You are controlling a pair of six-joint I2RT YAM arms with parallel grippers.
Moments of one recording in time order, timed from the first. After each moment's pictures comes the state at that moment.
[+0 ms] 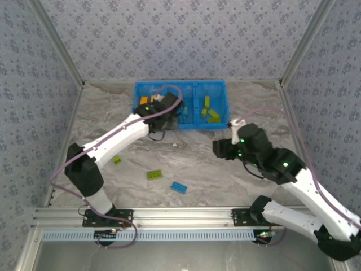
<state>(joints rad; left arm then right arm) -0.71 1.66 1.53 -0.90 -0.31 -0.68 0.84 0.91 1.09 -0.85 0.15 0.44</state>
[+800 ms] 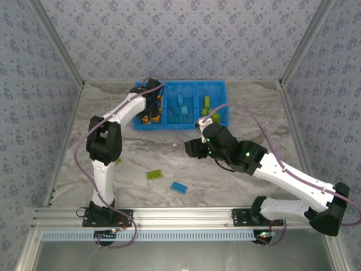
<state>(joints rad) -0.41 2.13 1.82 -0.94 -0.28 -0.55 0.96 1.11 1.08 -0.62 0.17 0.48</state>
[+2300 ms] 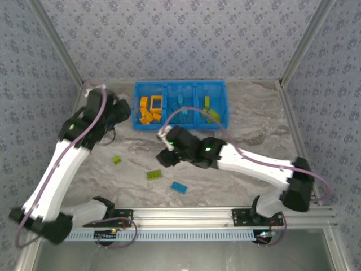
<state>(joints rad) -0.44 1.06 1.39 -0.96 -0.32 -0.67 1.13 1.54 1.32 -0.55 0.12 0.21</state>
